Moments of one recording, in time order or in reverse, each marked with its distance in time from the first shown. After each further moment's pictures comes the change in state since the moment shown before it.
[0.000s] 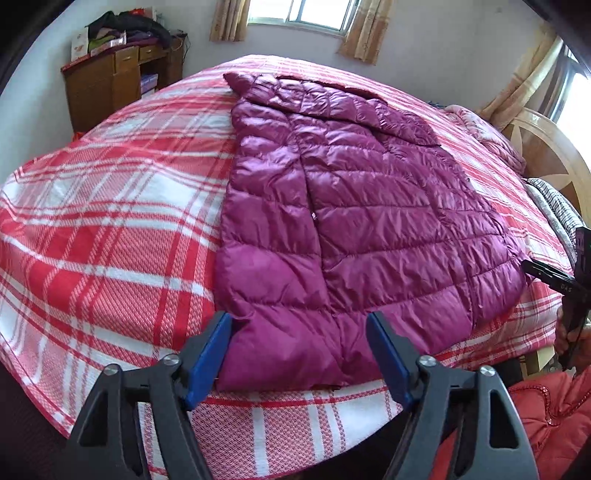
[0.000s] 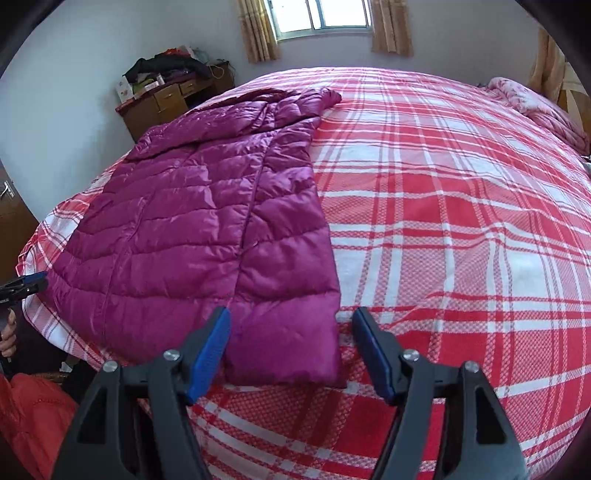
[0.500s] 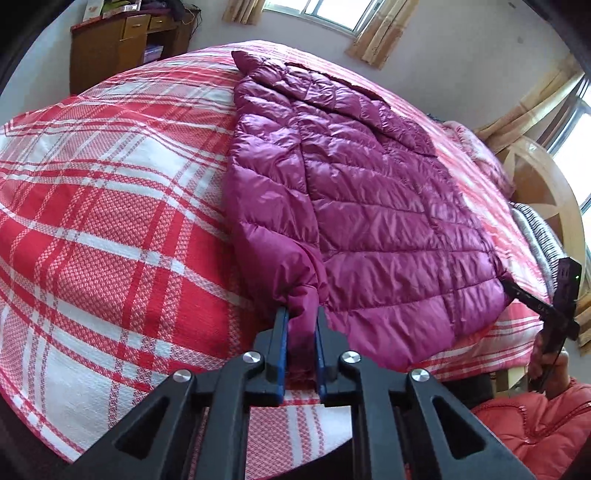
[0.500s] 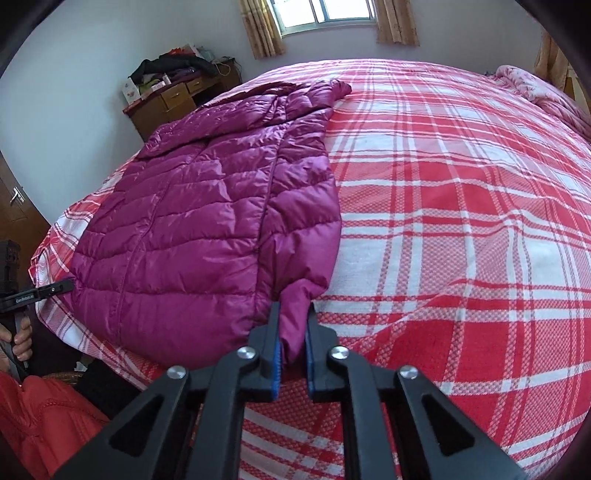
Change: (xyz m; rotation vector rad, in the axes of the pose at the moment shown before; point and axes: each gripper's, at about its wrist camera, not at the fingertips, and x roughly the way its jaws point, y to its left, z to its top) left arm 0.007 0.010 0.000 -0.116 0.029 -0.121; right arm 0.003 0.003 -0.001 0.037 0.015 0.061
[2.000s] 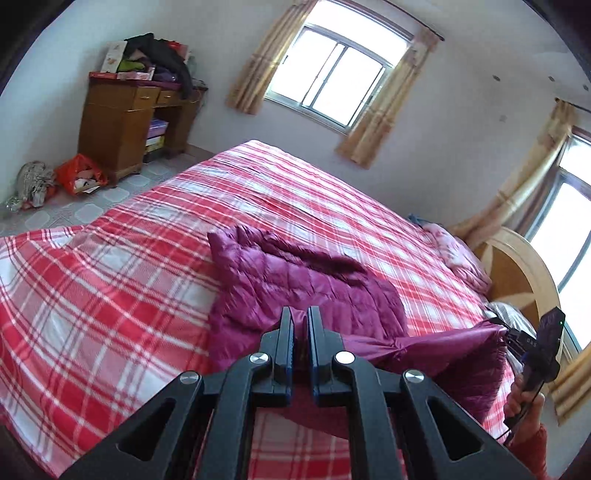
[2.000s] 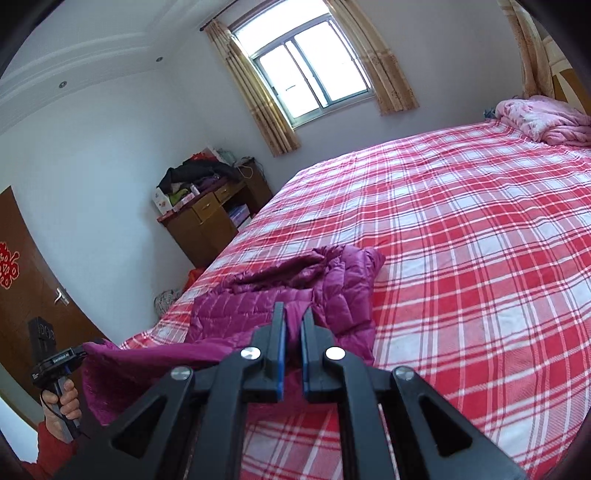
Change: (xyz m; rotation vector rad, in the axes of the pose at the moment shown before) left arm -0.084 -0.016 0.182 -0.074 -0.361 -0.059; right arm -0.063 -0.022 0.192 0.143 -0.348 0.188
